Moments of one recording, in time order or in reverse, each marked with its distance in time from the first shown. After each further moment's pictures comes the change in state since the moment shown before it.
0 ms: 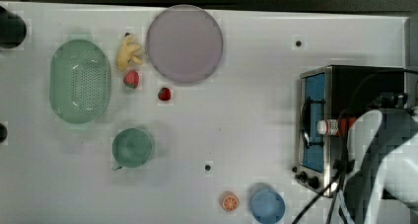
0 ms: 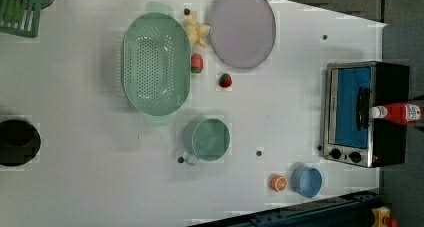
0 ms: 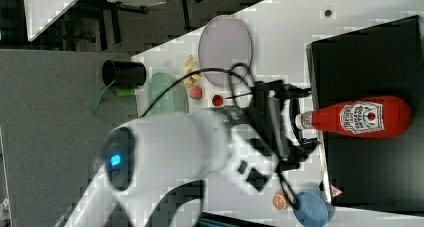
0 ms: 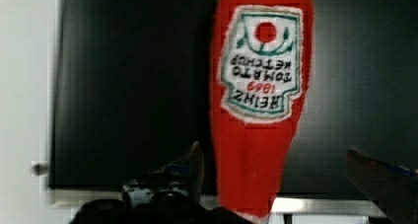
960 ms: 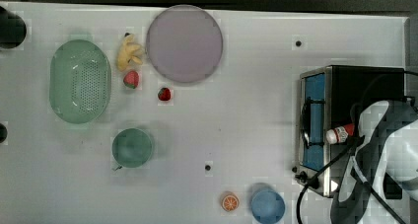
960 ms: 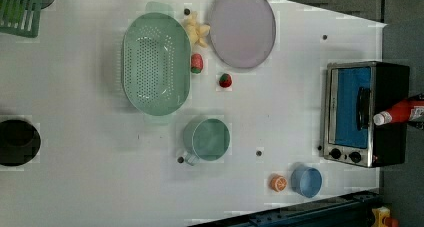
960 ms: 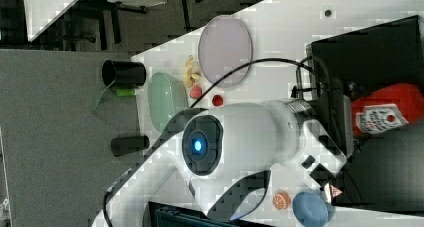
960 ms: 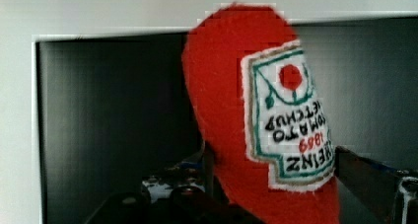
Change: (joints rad) arm -0.079 0.129 -0.007 0.039 0.091 0.159 0.000
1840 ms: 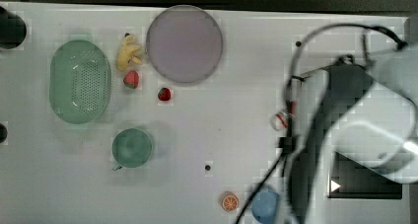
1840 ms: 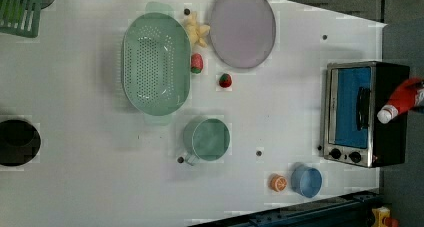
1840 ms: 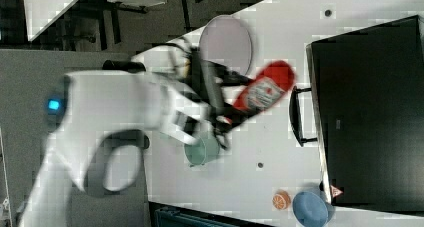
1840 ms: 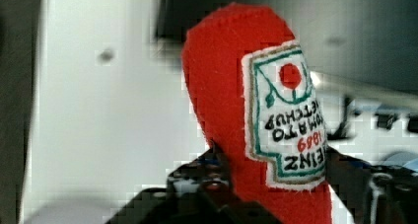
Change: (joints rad) arm 0.138 -0.205 0.206 0.124 -0.045 -0.380 0.000
